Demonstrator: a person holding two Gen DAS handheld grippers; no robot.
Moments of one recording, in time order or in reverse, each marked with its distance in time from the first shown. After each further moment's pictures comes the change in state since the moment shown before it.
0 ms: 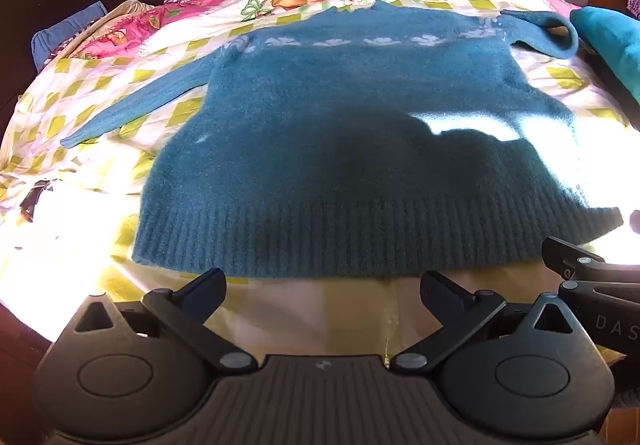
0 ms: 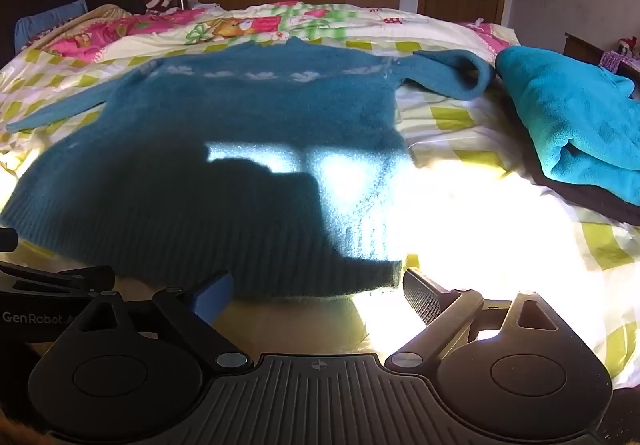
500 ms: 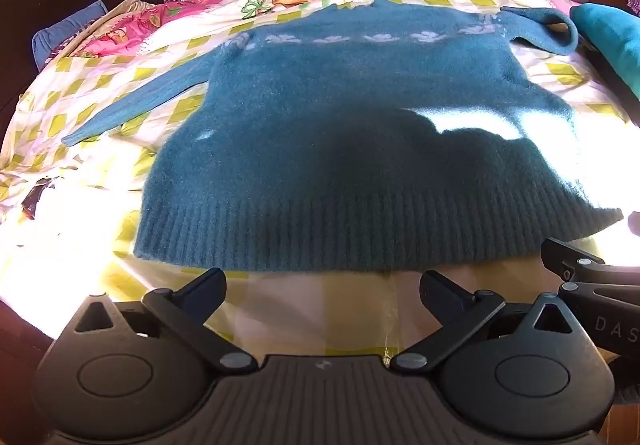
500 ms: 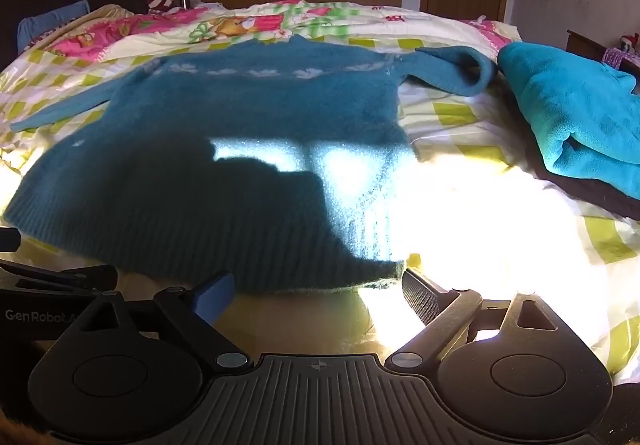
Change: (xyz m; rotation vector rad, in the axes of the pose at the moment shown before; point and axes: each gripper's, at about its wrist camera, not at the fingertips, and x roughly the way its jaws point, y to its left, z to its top) left arm 0.003 0.002 -0.004 0.003 0.019 0.000; right arm -0.006 -0.002 -0.005 0.007 -0.016 0.018
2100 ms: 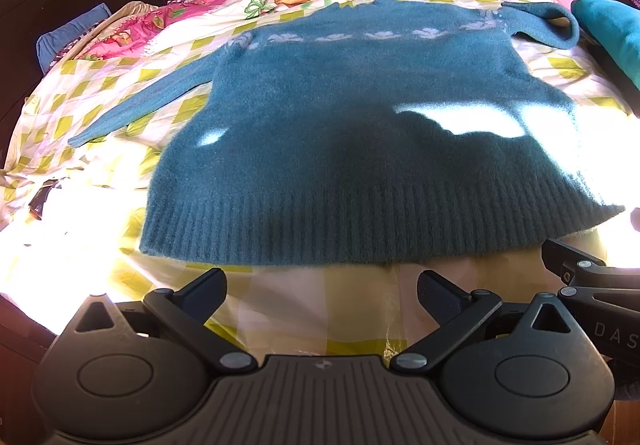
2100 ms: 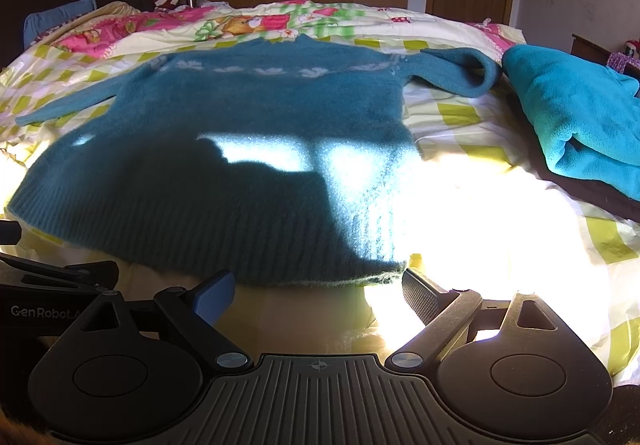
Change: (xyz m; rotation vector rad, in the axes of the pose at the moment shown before) left arm -0.001 -0.003 -0.002 0.012 0.002 0.021; right arm -0.001 -0.001 -0.004 -0.012 -0.004 0.011
